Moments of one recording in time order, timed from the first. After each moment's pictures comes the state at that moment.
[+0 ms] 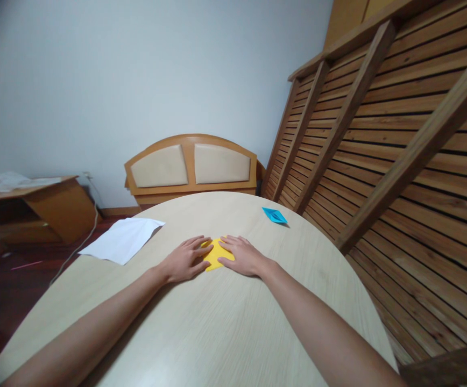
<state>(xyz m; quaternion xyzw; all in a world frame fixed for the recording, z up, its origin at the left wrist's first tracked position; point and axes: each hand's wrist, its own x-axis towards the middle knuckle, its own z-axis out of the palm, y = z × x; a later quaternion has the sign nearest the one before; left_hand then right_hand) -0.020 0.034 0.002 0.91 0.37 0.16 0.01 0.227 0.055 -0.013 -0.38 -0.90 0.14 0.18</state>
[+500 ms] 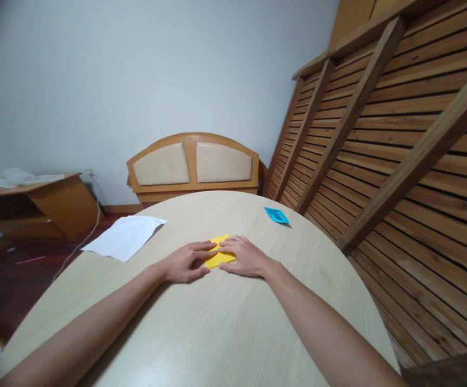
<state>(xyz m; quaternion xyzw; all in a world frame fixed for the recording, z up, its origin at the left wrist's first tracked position) -0.026 0.035 0.004 0.94 0.30 0.15 0.08 0.229 0.050 0.000 -0.29 -0.93 0.11 0.22</state>
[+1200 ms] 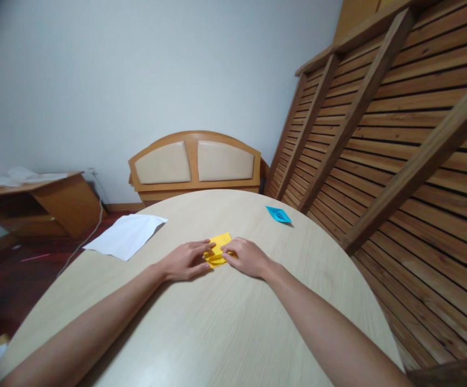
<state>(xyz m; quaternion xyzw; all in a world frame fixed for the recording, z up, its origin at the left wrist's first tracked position) -0.025 0.034 0.005 0.93 0.33 0.14 0.07 0.223 0.047 -0.004 -0.32 -0.90 0.11 0.26</state>
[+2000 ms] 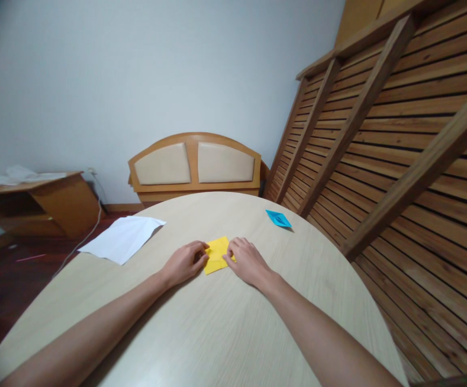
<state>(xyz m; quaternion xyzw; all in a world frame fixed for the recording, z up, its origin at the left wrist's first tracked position) -0.006 0.039 -0.009 0.84 0.48 0.24 0.08 0.222 0.048 -0.006 -0.43 -0.87 0.05 0.25</state>
